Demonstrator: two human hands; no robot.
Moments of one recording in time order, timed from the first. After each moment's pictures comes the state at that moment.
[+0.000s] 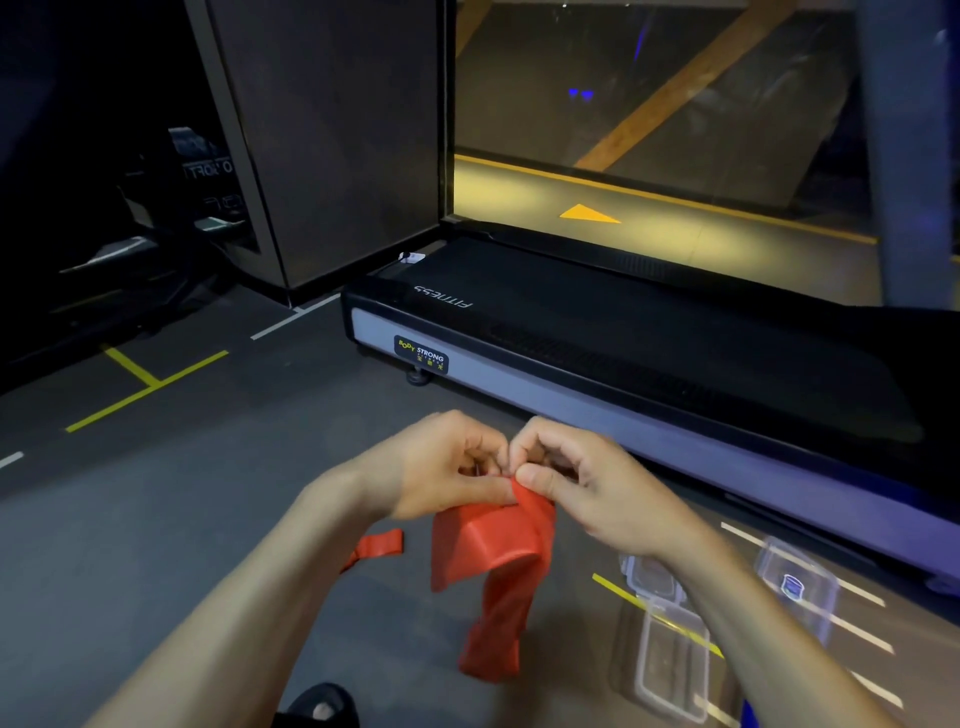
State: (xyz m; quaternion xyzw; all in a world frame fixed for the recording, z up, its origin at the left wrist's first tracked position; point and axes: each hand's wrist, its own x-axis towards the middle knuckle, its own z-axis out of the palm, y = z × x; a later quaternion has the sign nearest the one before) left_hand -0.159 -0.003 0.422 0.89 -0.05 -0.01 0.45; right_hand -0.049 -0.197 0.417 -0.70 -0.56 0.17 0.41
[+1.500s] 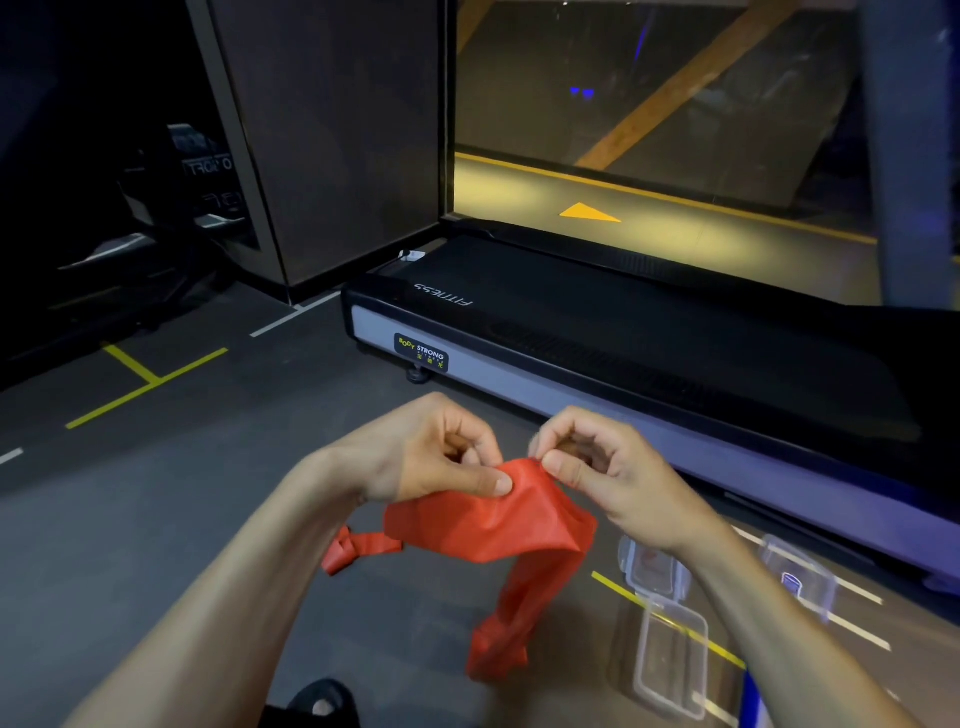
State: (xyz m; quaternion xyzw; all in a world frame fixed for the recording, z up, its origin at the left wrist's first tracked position) left_hand -0.169 0.004 0.436 0.85 -0.02 -0.04 0.52; right_hand -0.041 -0.207 0.413 -0.65 -0.51 0.21 0.53
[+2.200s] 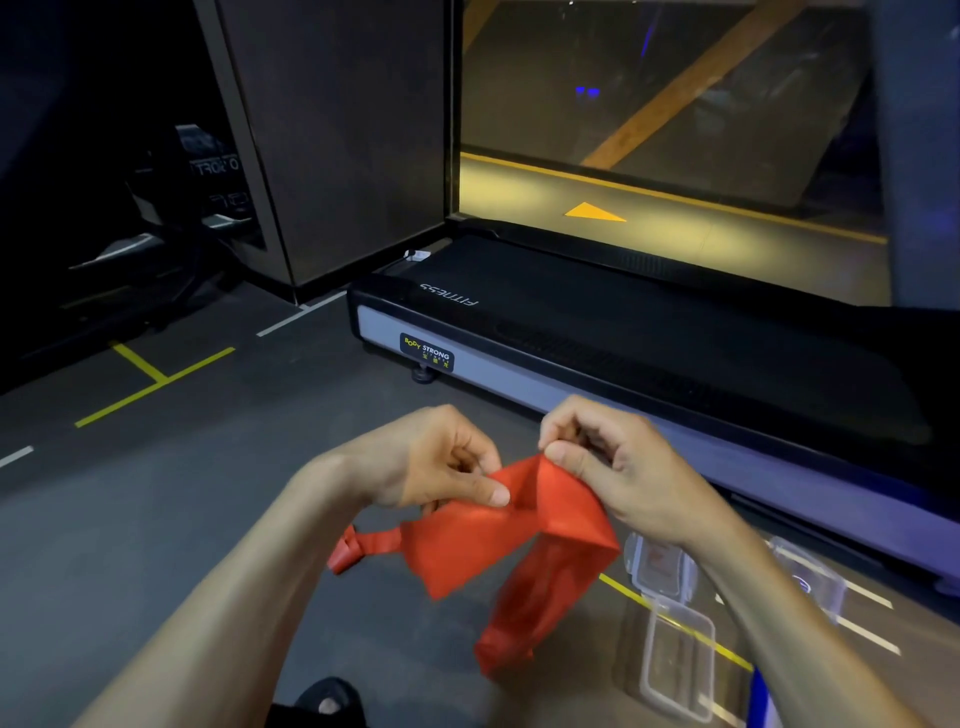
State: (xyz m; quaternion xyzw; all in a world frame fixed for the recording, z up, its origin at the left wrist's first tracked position) left_hand -0.171 0.009 0.433 0.88 -0.02 -0.09 0.47; right_hand -0.043 -0.203 0.426 -0.69 -0.56 0.12 0.44
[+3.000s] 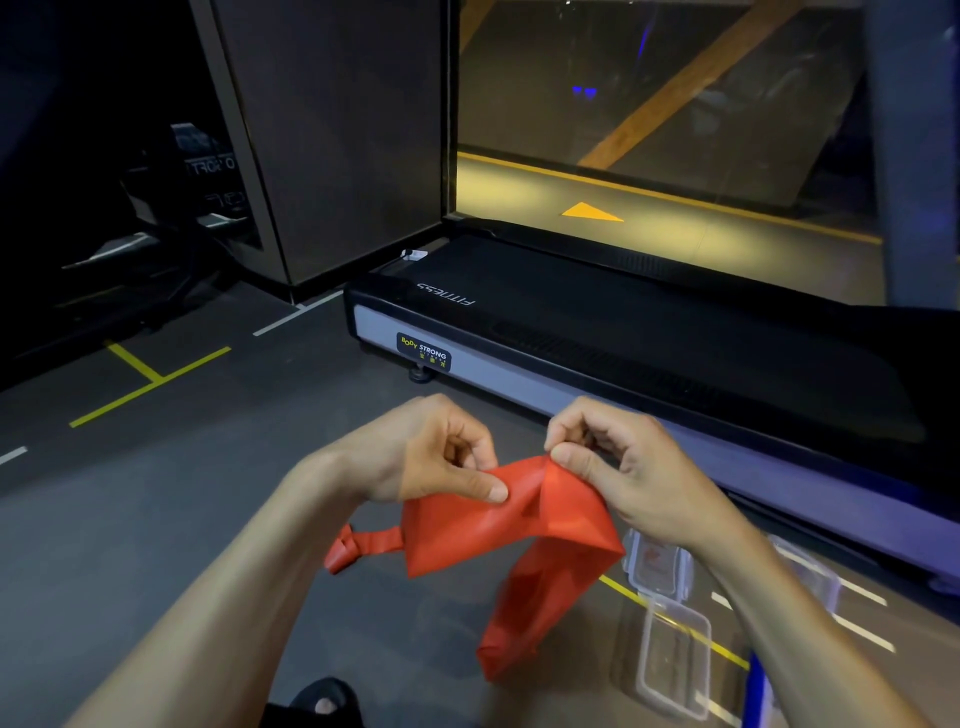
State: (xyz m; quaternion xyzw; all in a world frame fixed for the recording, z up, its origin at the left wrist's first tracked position) left_hand -0.170 0.008 0.437 0.90 -0.01 -0.03 0.44; right_hand -0.042 -0.213 0.430 -0.71 -0.55 0.10 0.43
